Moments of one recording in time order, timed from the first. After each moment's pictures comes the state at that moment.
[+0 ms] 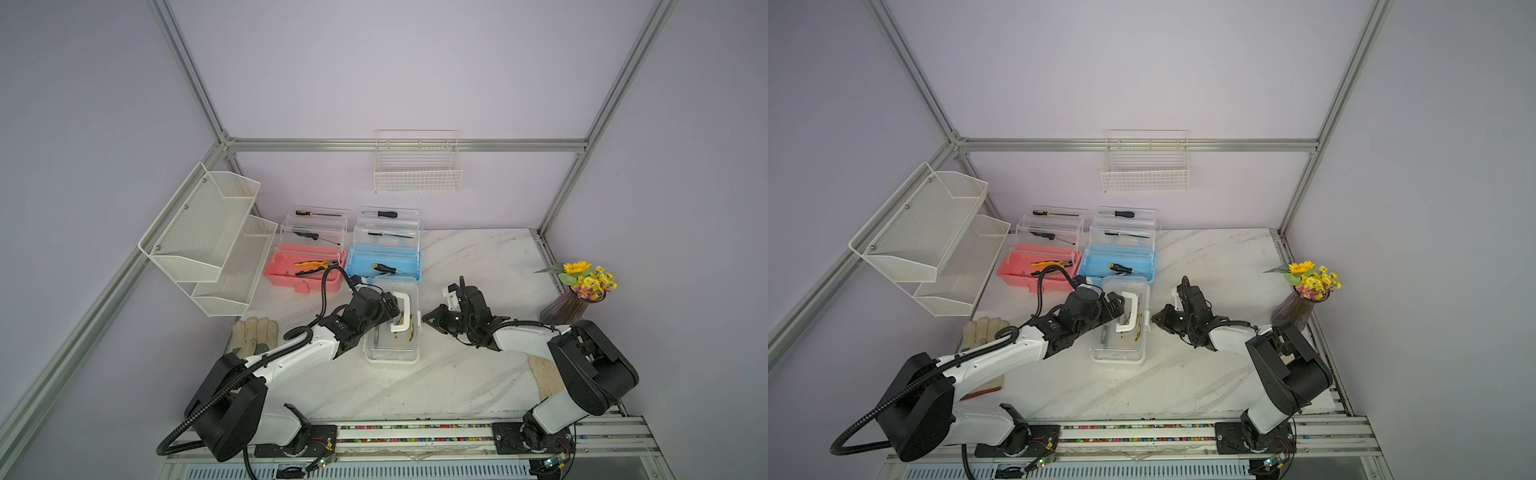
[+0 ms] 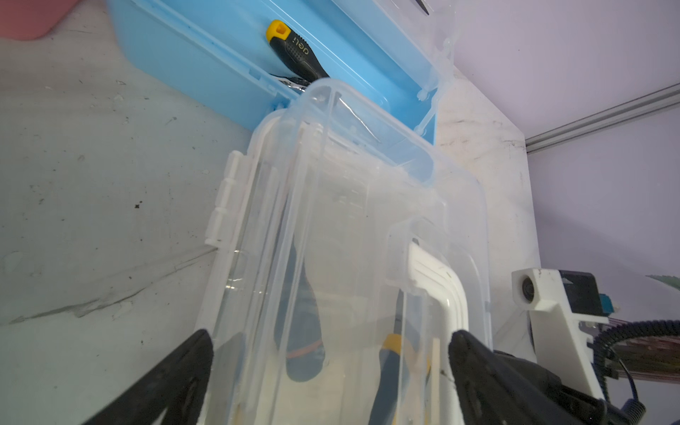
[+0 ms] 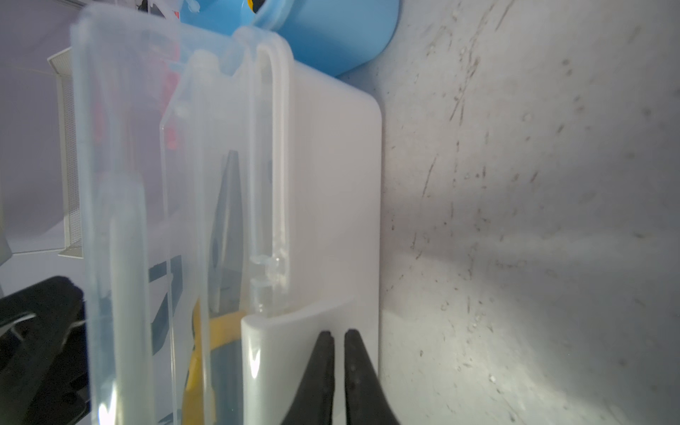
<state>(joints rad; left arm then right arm) -0.66 1.37 0.79 -0.10 -0.18 -0.97 0.50 1.59 0.66 0.28 -0.44 0.96</state>
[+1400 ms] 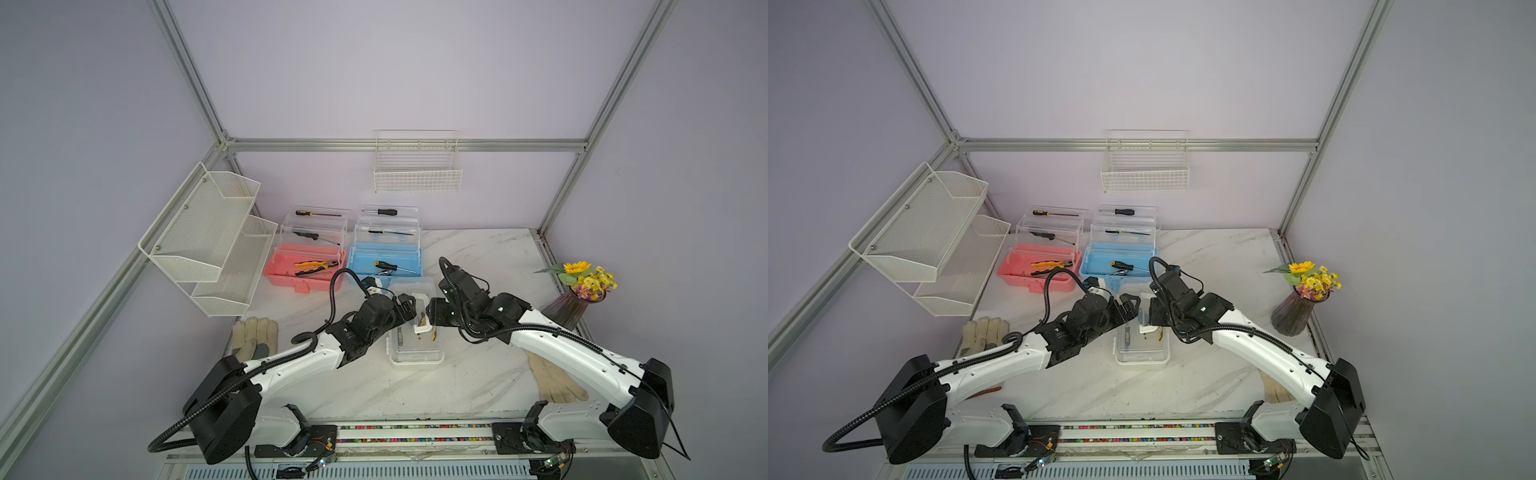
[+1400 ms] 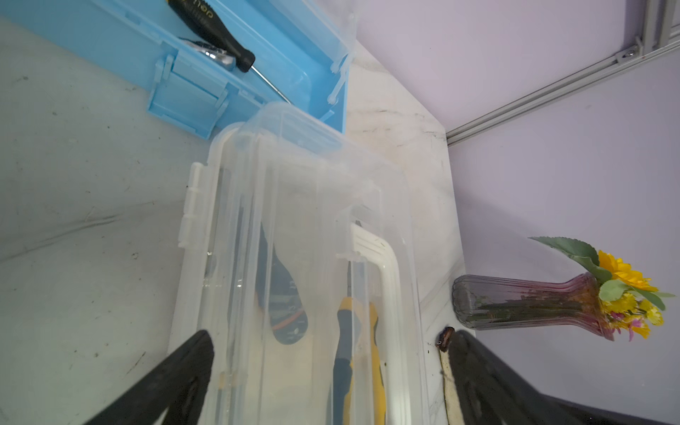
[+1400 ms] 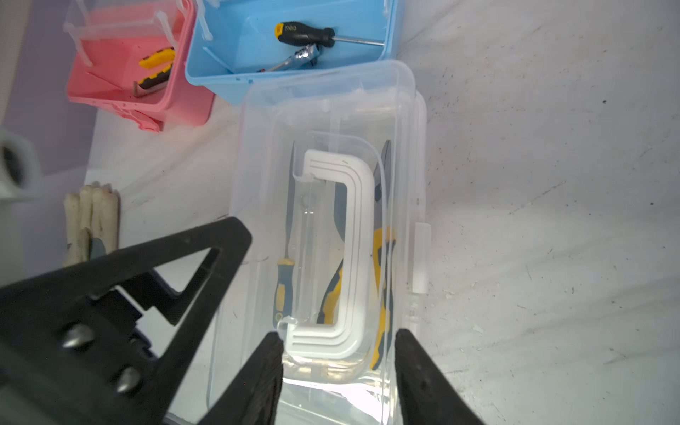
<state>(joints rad) -0.79 1.31 0.79 0.02 -0.22 -1.02 0.79 1.37 1.18 -0.74 0.18 0.75</state>
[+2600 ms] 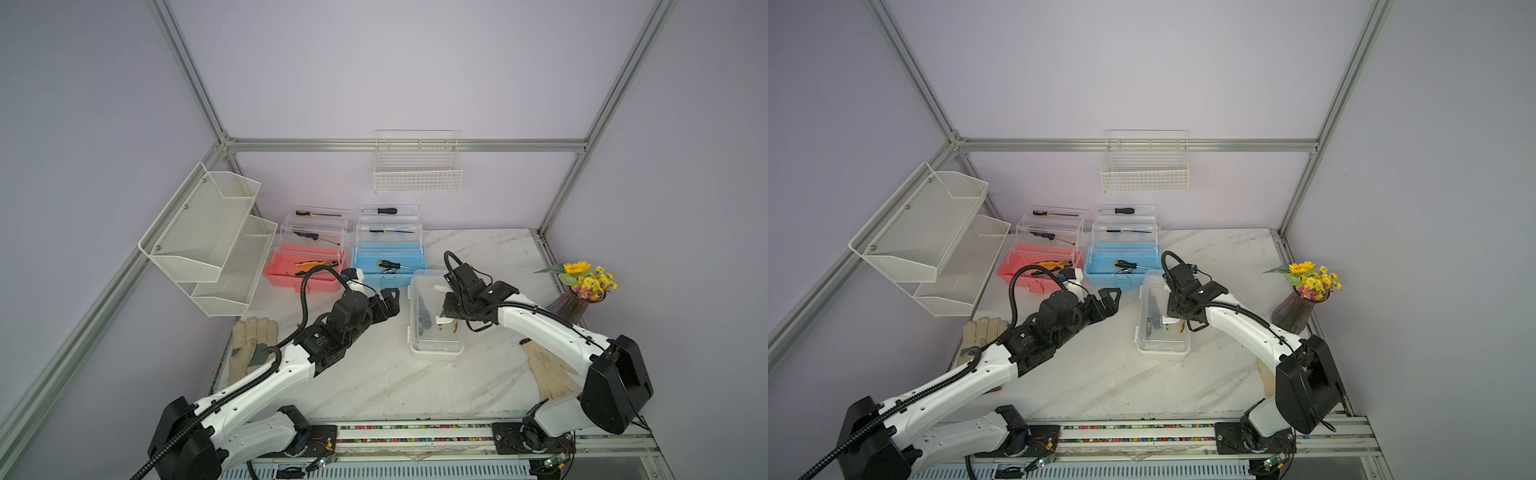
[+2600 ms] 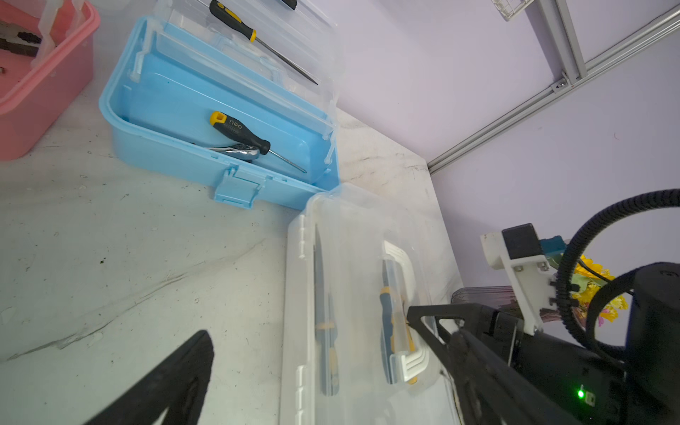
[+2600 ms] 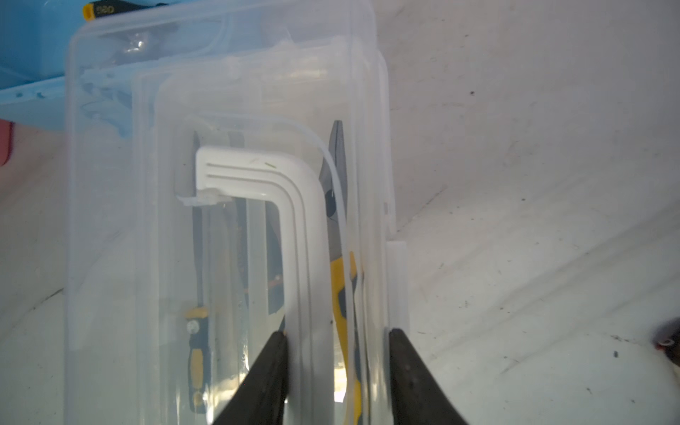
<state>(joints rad) -0.72 1.09 0.79 -0.12 -0.23 -0.86 0.52 1.47 1.13 -0.75 0.23 0.66</state>
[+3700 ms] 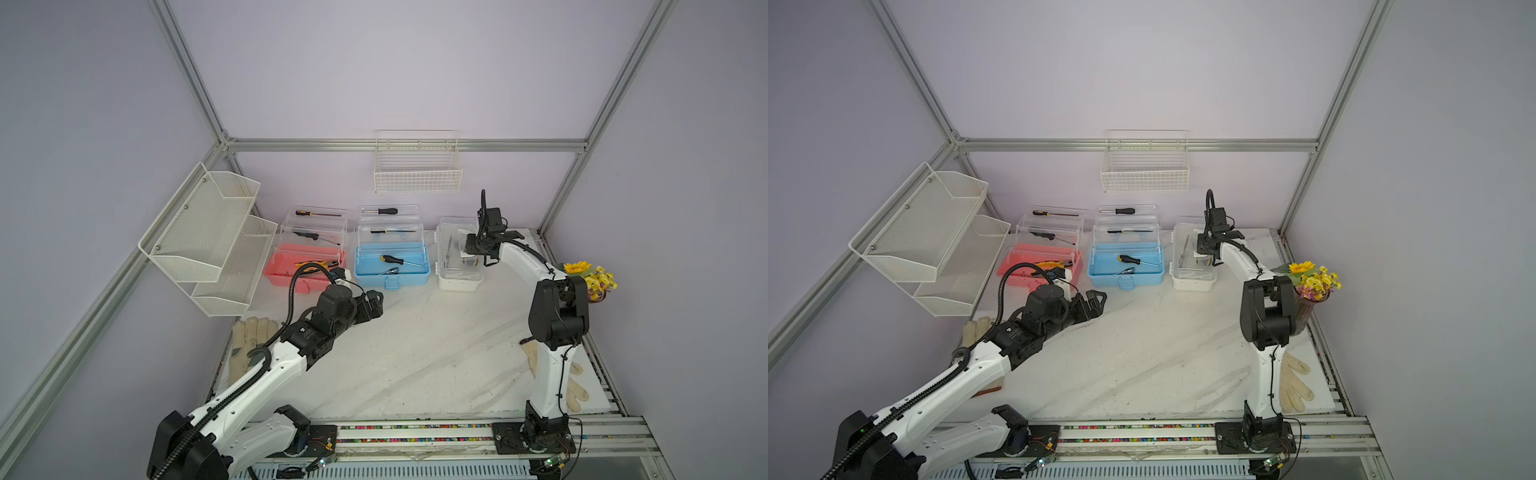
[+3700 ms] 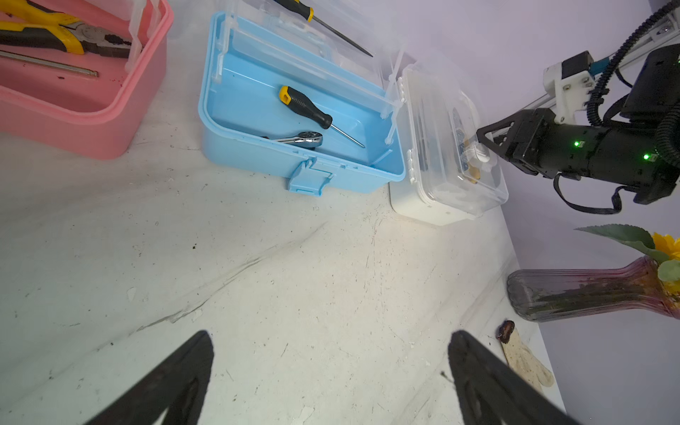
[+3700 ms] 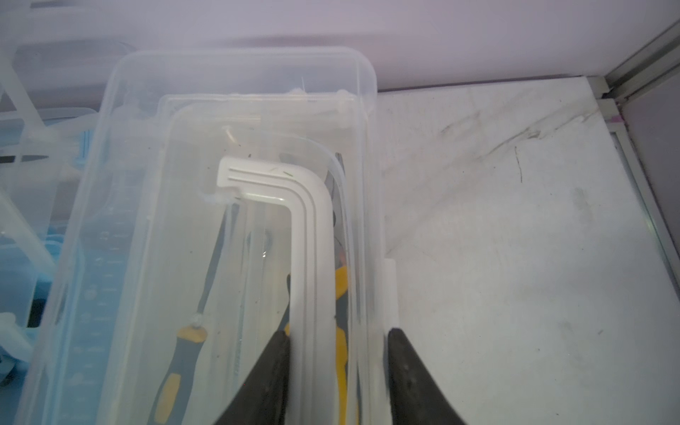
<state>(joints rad) -0.54 1.06 0.79 -0.29 -0.08 -0.72 0.15 2.10 1.79 -0.50 0.13 0.16</state>
